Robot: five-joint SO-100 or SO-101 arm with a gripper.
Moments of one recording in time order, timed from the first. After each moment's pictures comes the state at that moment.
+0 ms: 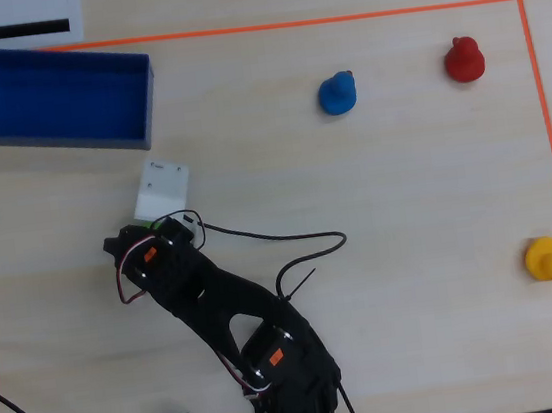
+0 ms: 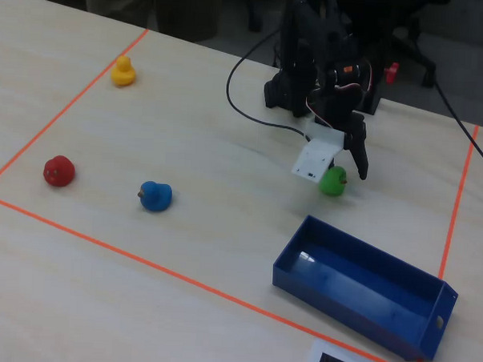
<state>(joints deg) -39.6 105.5 127.1 49.7 -29.4</state>
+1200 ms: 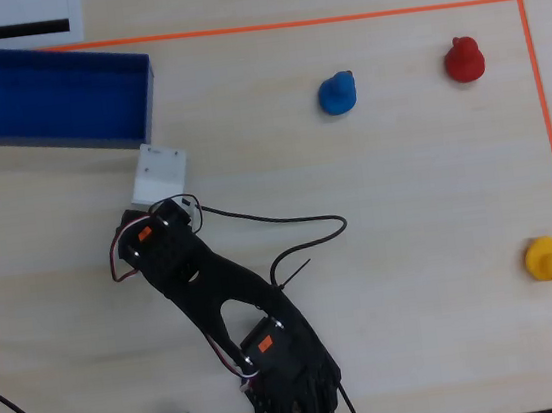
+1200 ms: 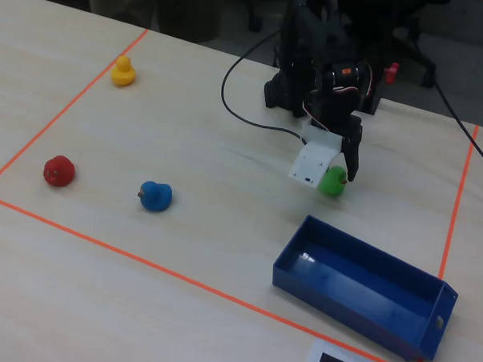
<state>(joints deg) -36.2 99.8 118.6 55.4 -34.8</state>
